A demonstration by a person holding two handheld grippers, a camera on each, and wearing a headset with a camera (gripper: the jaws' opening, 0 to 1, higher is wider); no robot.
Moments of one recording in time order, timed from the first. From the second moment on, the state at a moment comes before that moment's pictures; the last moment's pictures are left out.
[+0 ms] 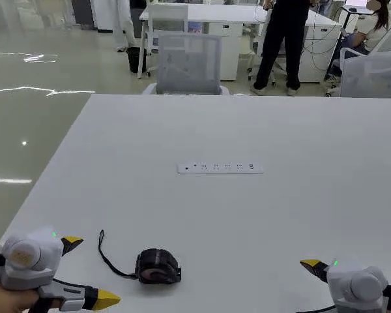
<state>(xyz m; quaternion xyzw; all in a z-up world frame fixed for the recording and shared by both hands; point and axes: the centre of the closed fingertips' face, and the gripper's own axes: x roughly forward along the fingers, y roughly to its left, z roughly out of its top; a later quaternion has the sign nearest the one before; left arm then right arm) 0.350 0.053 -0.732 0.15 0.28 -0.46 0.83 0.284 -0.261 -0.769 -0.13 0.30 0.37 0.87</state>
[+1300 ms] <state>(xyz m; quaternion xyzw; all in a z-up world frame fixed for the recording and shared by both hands) 0.378 -0.019 -0.762 0.31 0.32 -0.58 0.68 0.358 -0.119 -0.781 -0.22 0.27 0.54 0.76</state>
